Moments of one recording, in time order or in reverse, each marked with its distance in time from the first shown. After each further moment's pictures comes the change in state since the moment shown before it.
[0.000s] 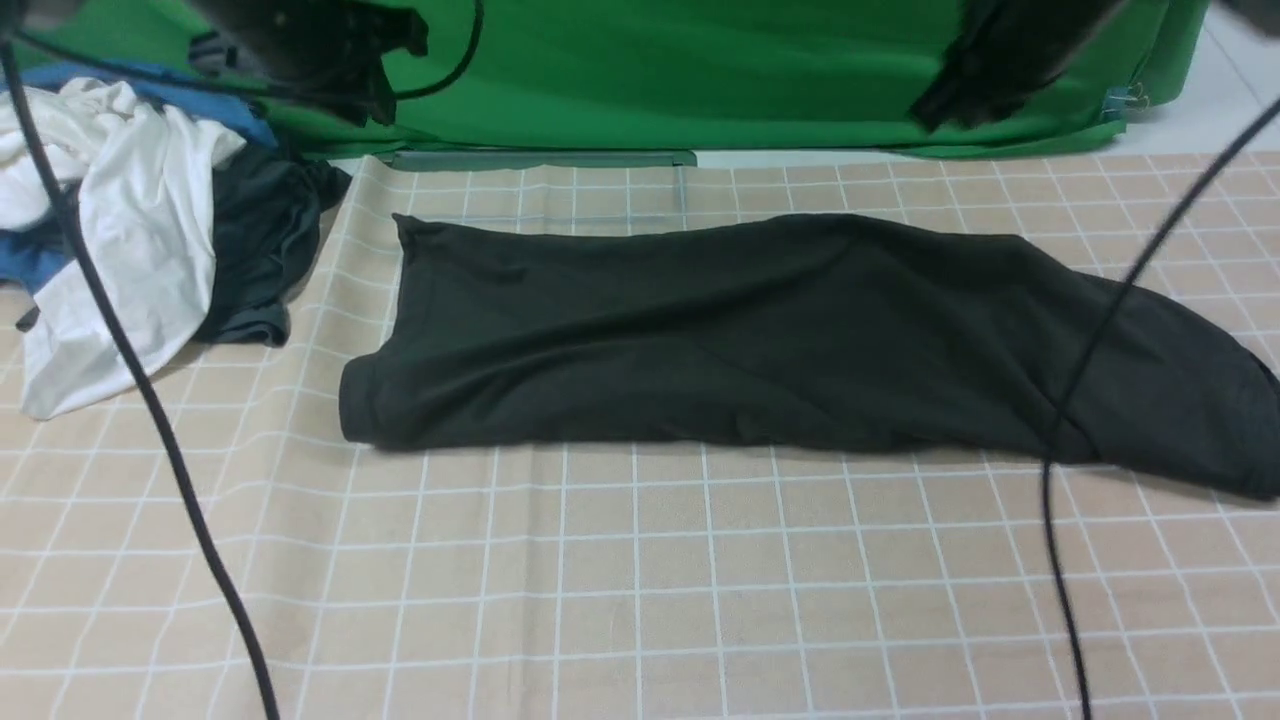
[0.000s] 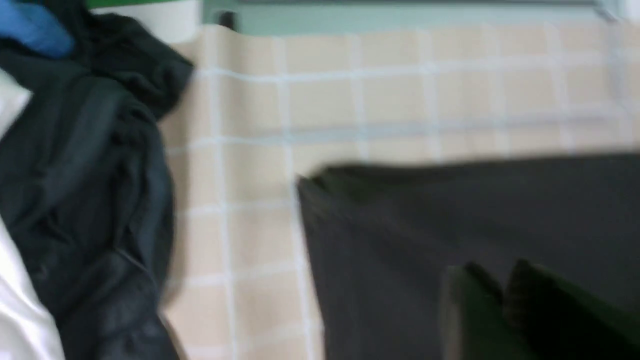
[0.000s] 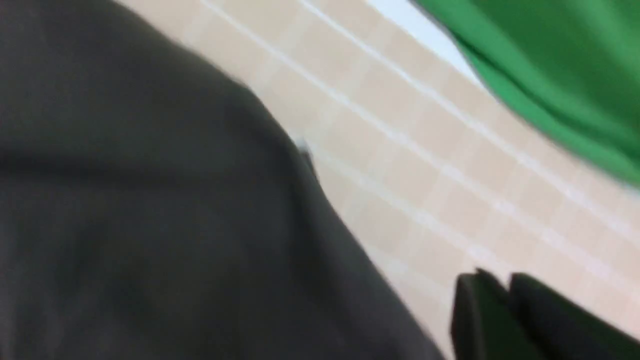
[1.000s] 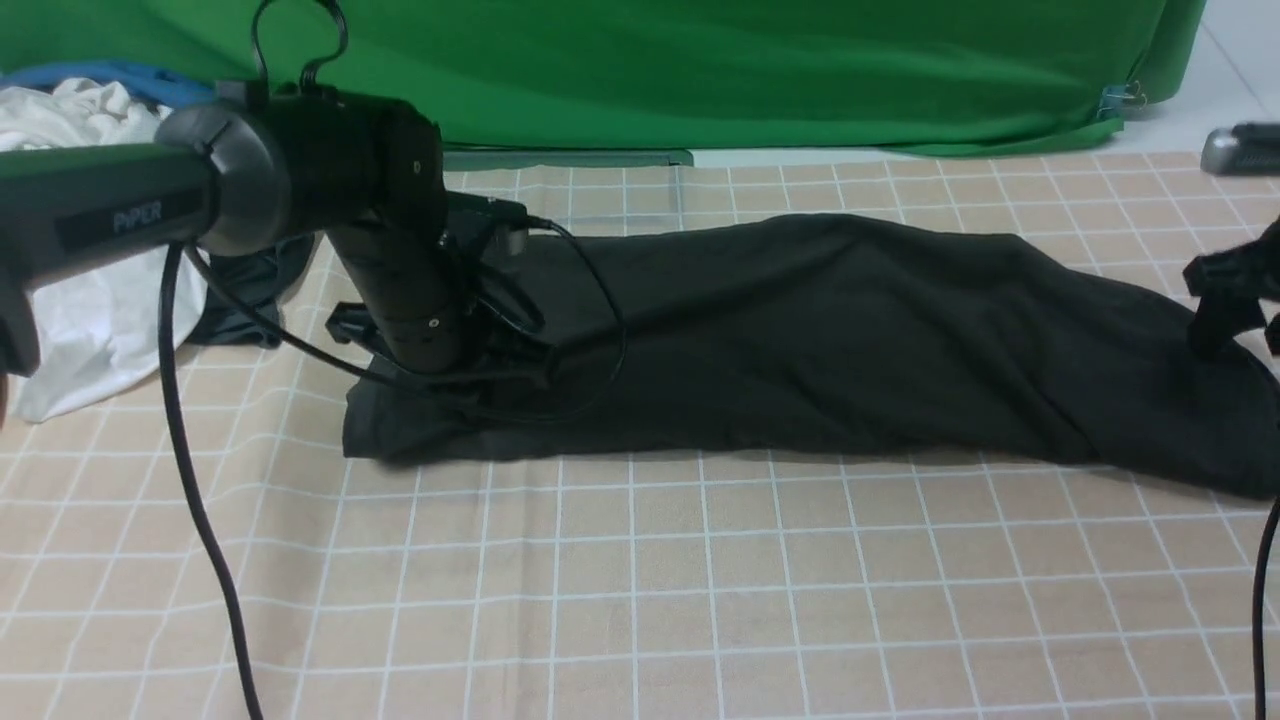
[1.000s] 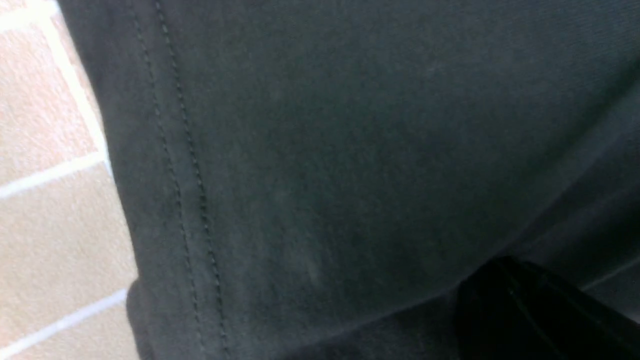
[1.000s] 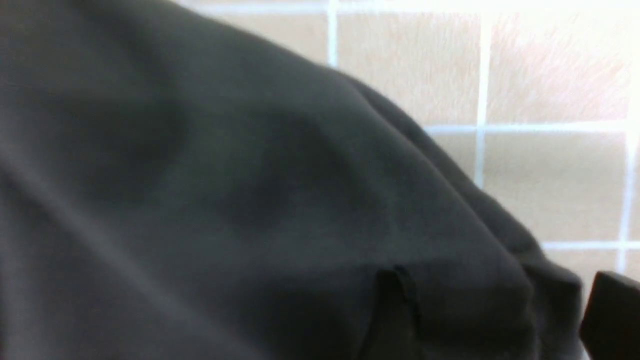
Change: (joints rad) right arm -0.421 -0.030 0.550 0.217 -0.200 0.066; left arm -0.205 -0.081 0.669 0.138 -0.248 -0.062
